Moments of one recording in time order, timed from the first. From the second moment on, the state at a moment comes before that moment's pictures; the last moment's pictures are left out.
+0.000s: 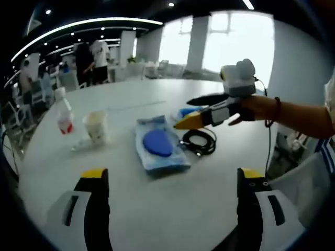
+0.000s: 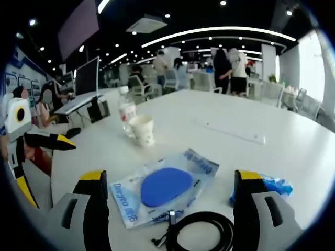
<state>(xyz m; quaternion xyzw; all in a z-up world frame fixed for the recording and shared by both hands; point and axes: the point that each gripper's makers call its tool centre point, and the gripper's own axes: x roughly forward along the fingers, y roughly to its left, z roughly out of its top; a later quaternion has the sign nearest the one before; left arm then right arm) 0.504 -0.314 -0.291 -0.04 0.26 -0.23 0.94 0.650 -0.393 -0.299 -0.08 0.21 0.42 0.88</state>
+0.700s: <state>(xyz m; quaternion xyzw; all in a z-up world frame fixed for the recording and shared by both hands) 0.523 -0.348 -0.334 -0.12 0.35 -0.19 0.91 0.696 -0.376 -0.337 -0.13 0.23 0.46 0.85</state>
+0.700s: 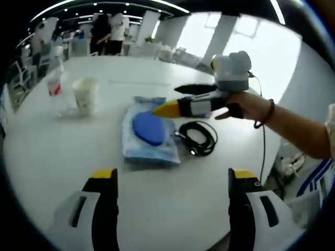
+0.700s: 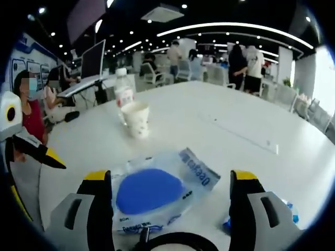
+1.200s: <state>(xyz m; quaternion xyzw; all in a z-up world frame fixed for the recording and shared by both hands) 0.545 -0.363 -0.359 -0.21 0.37 -0.13 0.89 0.730 -0.378 -0.362 -0.20 0.23 0.46 0.83</state>
